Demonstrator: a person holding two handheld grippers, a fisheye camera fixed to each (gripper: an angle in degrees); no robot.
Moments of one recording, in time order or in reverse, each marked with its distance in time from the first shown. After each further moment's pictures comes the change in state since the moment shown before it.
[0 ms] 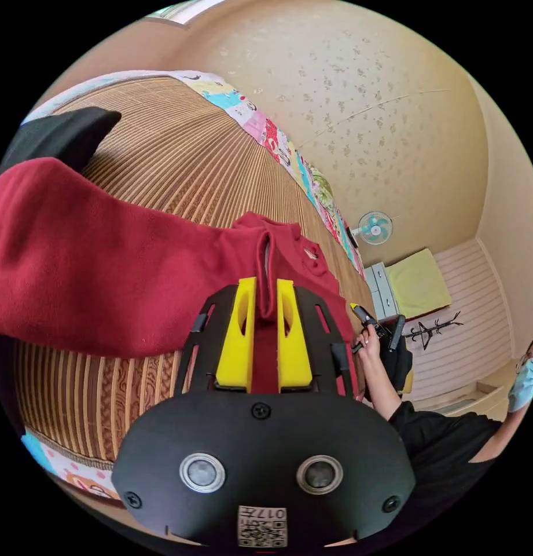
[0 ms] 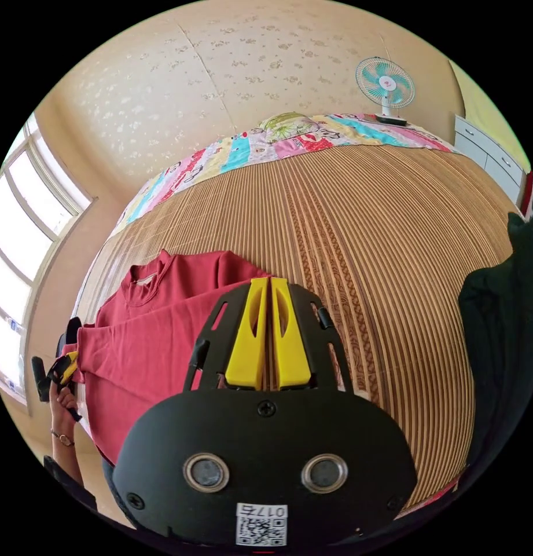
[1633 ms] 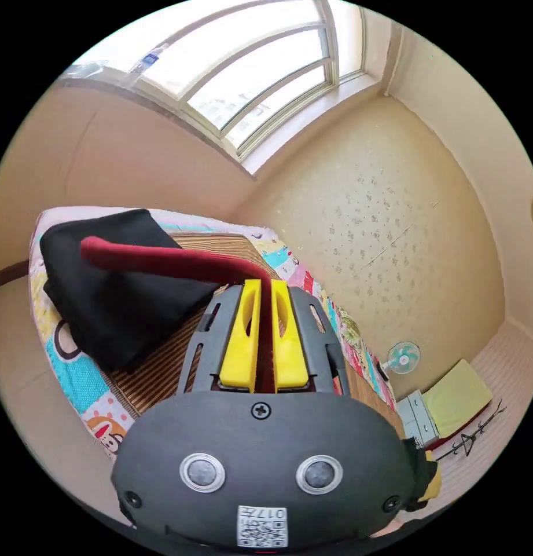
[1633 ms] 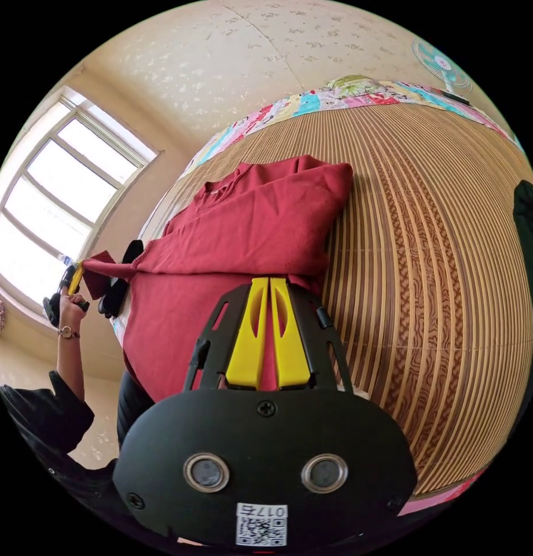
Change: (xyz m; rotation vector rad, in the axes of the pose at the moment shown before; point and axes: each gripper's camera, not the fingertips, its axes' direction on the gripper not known) left arm 0.084 -0.008 -0.075 0.665 -0.168 0.015; right arm 0.080 0.115 -0.043 -0.236 -0.288 -0.096
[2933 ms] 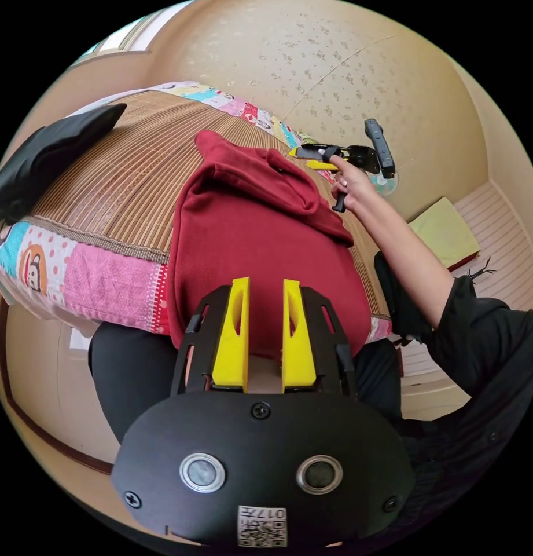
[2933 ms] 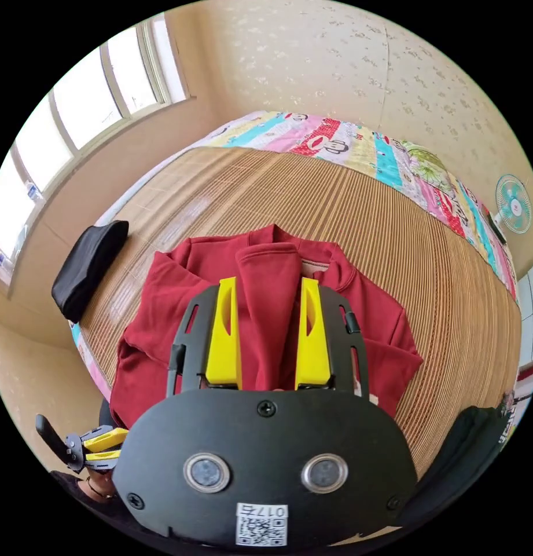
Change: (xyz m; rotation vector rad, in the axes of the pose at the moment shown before) left arm -0.018 0.368 -0.032 -0.861 0.157 0.249; right arm -0.220 -0.165 0.120 -0.186 0.333 -0.365
